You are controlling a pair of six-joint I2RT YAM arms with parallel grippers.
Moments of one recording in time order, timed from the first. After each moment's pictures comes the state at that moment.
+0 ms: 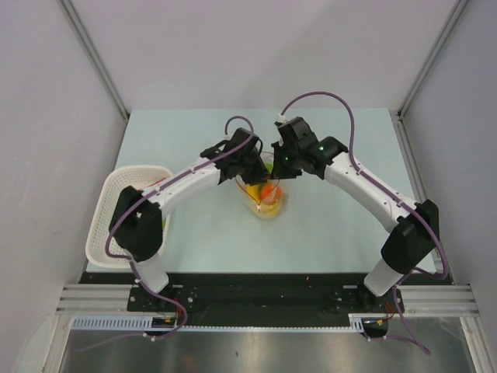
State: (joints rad) left arm -0.67 1.70 1.41 -0.51 0.06 -1.05; right arm 0.66 1.63 1.57 -0.77 -0.03 0.50
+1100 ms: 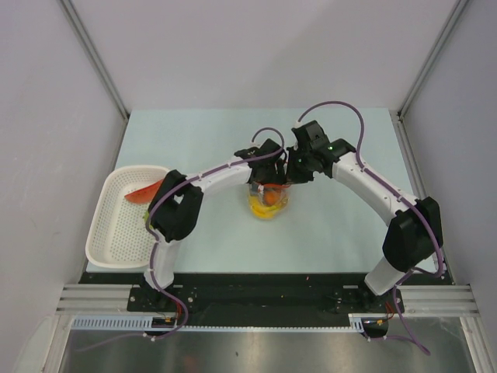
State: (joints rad) left arm -0.74 2.08 1.63 -0.63 -0.08 -0.85; right arm 0.53 1.62 1.43 -0.75 -0.12 0.53
